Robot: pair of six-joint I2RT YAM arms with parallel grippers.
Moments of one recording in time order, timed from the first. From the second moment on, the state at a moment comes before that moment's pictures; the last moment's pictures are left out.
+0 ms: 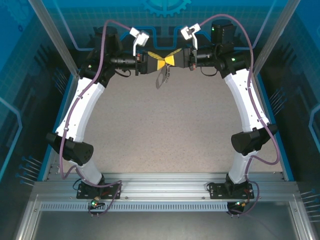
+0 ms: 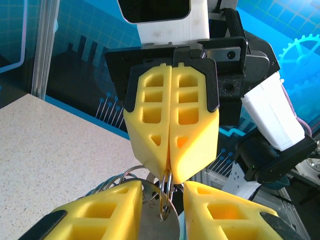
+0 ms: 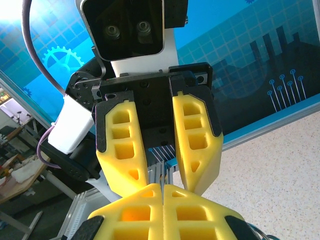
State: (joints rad) left arm -0.30 1.72 2.08 -0.58 1.10 -0.22; right arm 0.32 1.87 2.32 -0.74 -1.26 0.25
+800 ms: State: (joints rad) left arm -0.29 1.68 2.00 -0.46 1.10 -0.27; right arm 0.33 1.86 2.27 -0.65 -1.25 0.32
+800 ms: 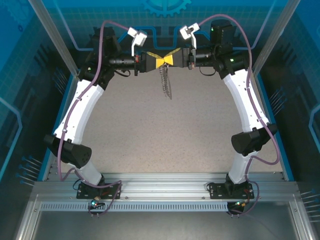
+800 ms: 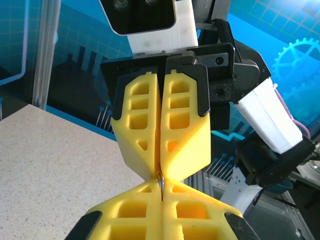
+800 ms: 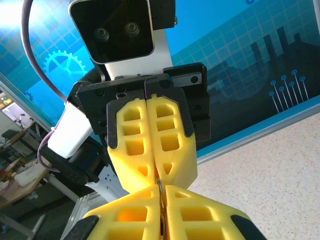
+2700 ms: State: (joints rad) left arm -0.29 1.64 1.85 -0.08 1.03 -0.53; right arm 0.33 1.64 1.75 -0.12 -1.15 0.63
